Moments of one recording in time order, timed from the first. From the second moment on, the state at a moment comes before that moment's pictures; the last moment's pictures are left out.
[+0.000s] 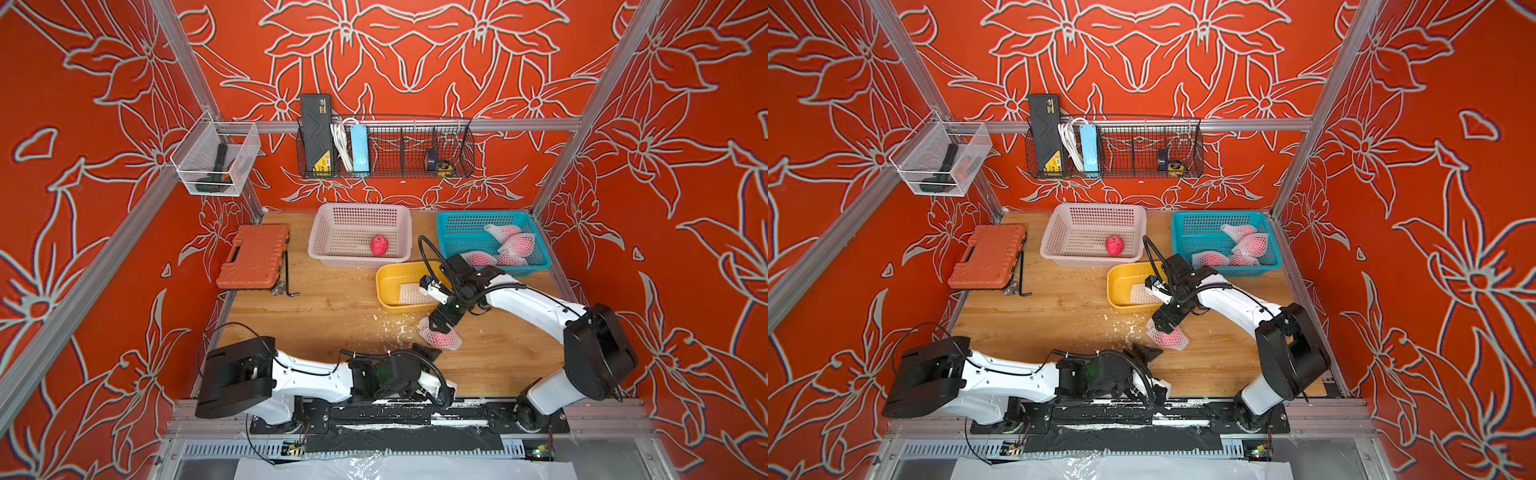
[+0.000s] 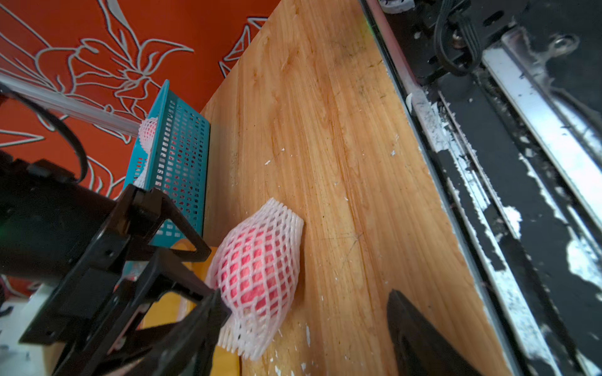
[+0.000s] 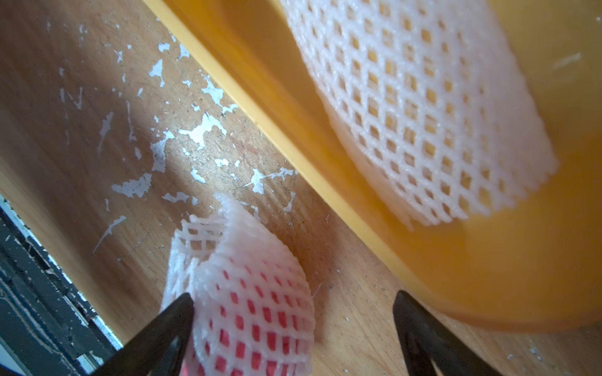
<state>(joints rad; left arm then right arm) -1.33 1.46 0.57 0.35 -0.22 0.83 0.59 1.55 1.05 -0.81 -0.25 -0.28</state>
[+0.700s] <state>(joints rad) -1.23 1.72 0.78 0.34 -0.25 0.83 0.54 1.53 1.10 -0.82 -0.26 -0.25</state>
